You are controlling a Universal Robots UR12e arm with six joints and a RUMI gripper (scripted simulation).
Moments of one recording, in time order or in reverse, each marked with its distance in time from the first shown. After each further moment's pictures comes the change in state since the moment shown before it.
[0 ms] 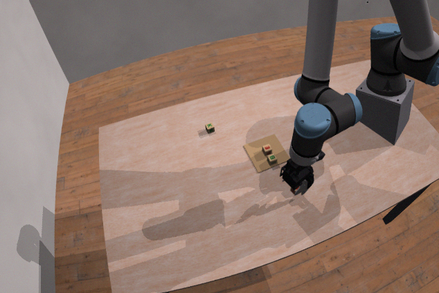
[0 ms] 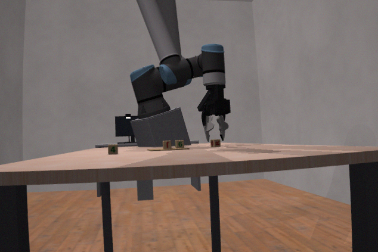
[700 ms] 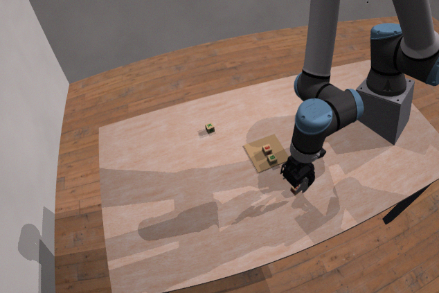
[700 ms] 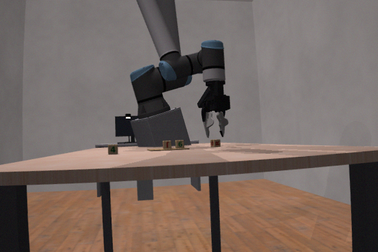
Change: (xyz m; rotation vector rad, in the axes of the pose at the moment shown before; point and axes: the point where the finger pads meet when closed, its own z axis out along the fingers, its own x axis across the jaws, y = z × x) arm 0.000 0.000 -0.015 0.000 0.000 0.000
